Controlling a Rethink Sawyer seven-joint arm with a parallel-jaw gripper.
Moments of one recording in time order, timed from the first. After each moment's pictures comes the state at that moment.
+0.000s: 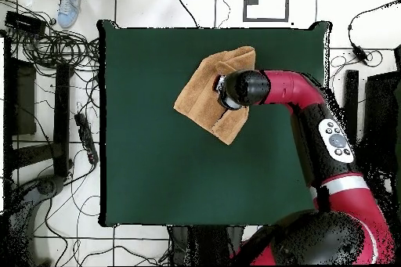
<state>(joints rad) -0.62 -0.28 0.63 1.22 -0.61 0.81 2.12</state>
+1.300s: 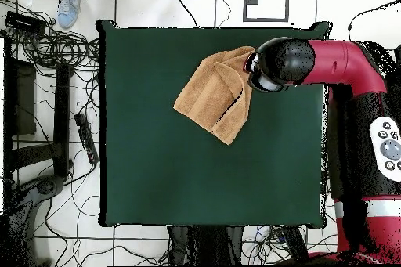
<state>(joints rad) -0.64 -0.50 0.63 1.13 -0.62 1.06 2.12</state>
